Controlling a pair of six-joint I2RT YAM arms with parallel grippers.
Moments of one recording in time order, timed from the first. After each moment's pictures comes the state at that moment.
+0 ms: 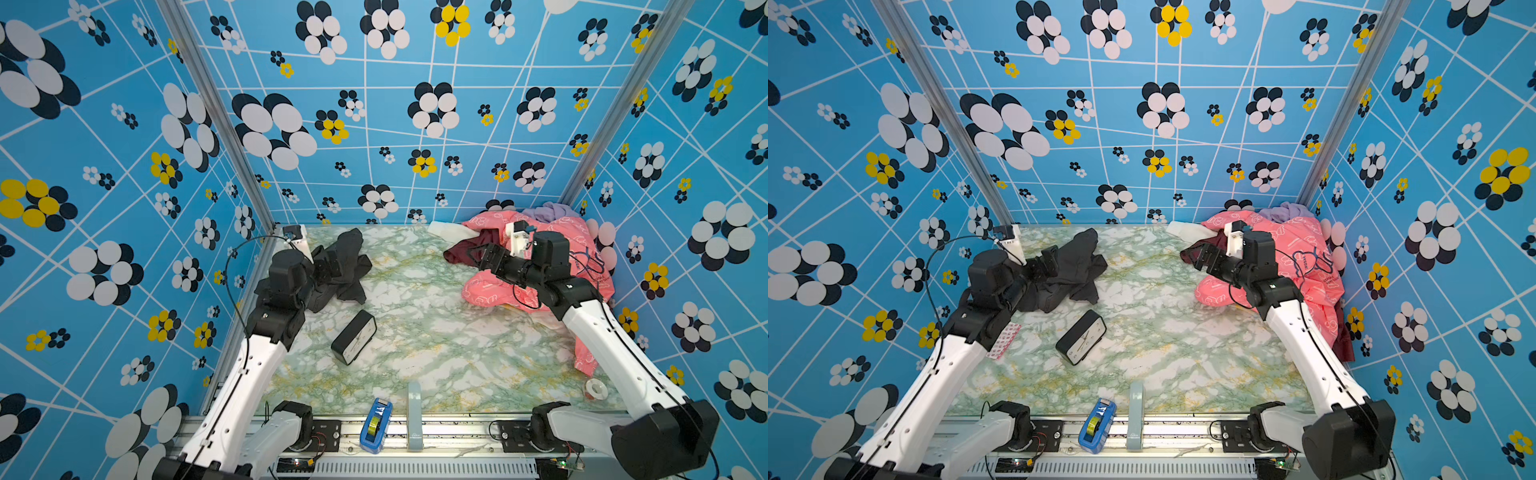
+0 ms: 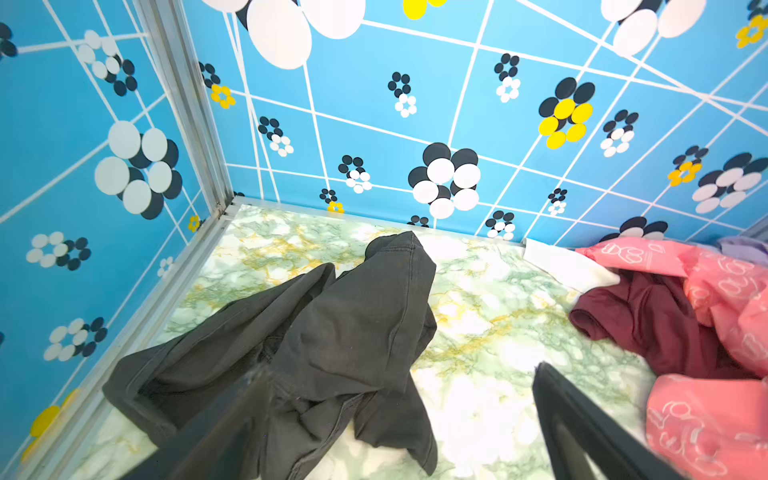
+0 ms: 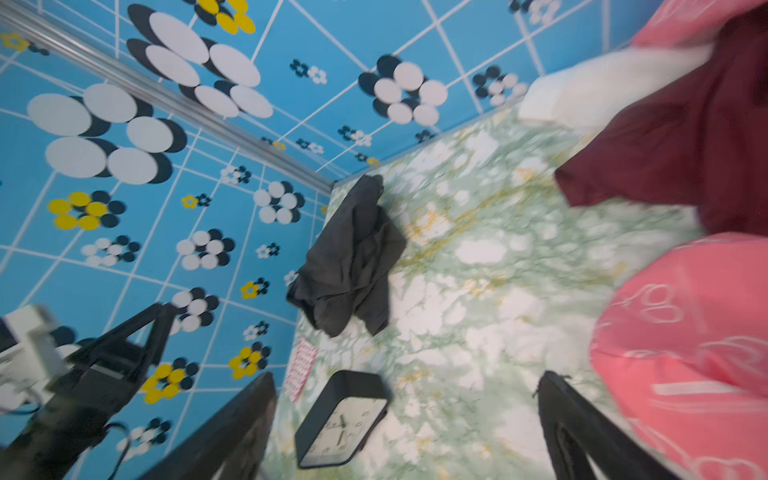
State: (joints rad) left arm -0.20 0.95 0.94 -0.27 -0.13 -0.23; right arm 0.19 1.19 1.12 -0.41 -0.36 0.56
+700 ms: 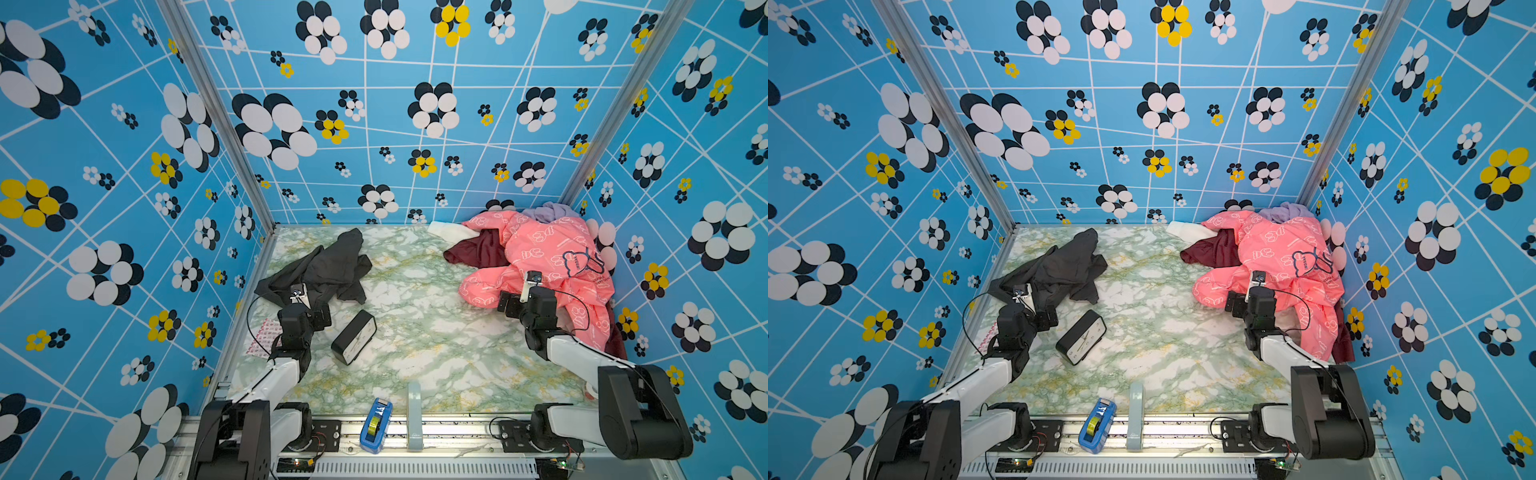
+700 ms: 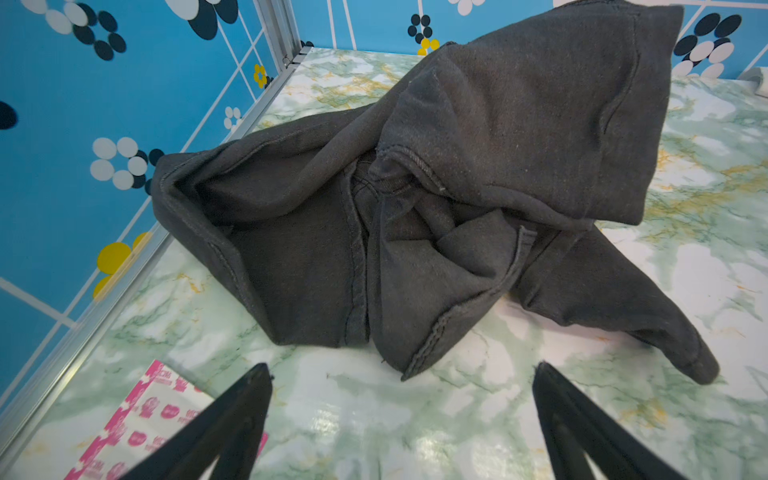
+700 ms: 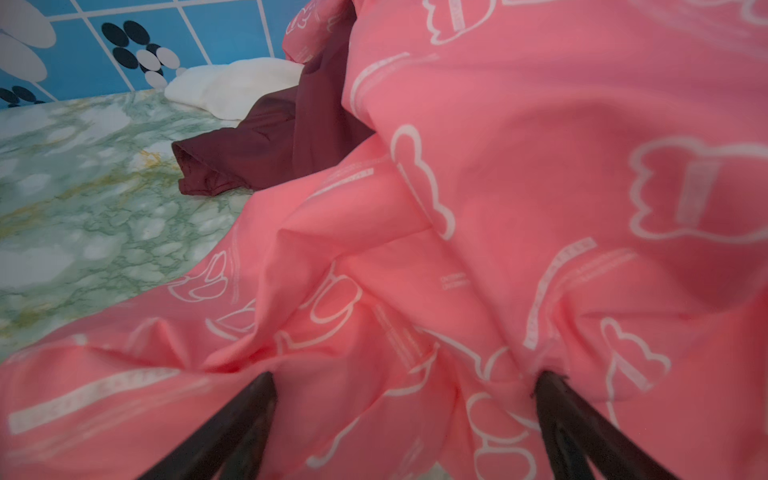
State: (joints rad) left arm 0.01 1.16 0.28 0.41 -0.11 -0.07; right arm 0.04 1.35 0.44 0.39 0.17 0.10
